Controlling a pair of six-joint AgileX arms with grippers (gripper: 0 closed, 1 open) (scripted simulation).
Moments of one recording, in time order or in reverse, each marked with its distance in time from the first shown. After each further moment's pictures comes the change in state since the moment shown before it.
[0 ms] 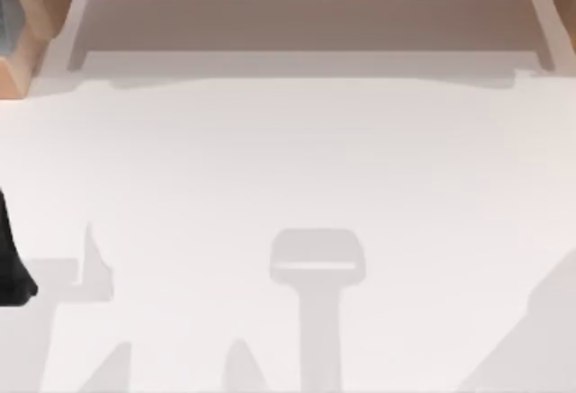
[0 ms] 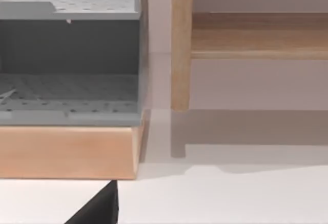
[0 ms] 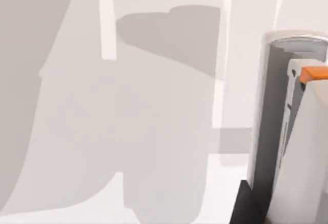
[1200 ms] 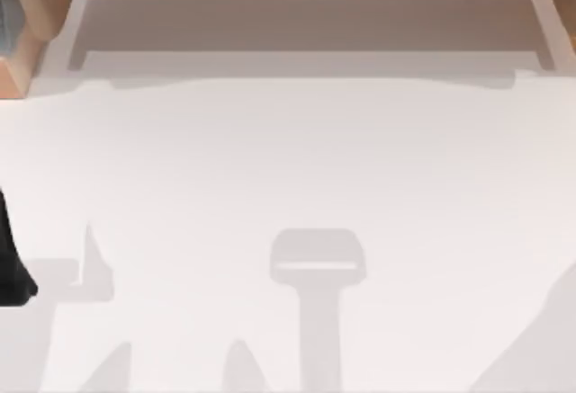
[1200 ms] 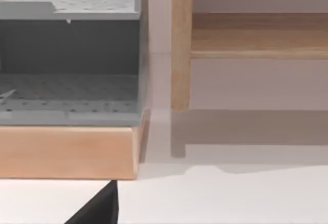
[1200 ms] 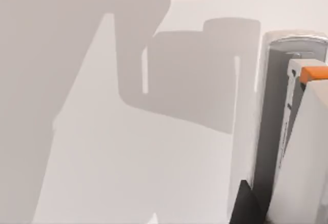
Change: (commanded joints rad) left arm 0.000 0.000 0.000 0.000 0.000 0.000; right arm -0.006 0.025 -0.040 0.103 -0.055 0.017
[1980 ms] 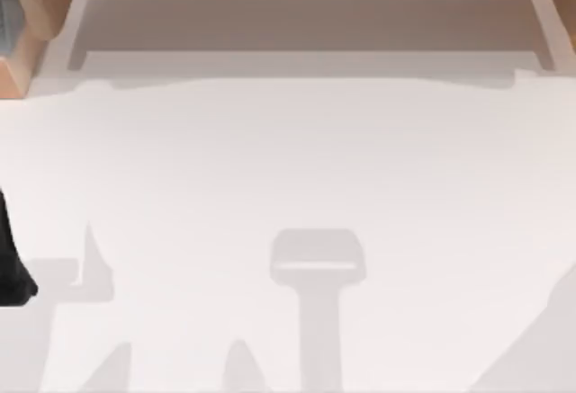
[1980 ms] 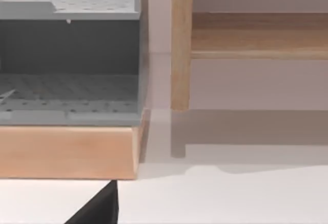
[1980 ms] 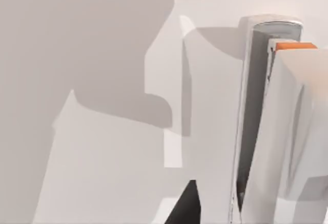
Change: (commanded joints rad) left arm 0.000 0.000 0.000 0.000 0.000 0.000; right arm 0.000 0.000 0.000 0.000 0.000 0.000
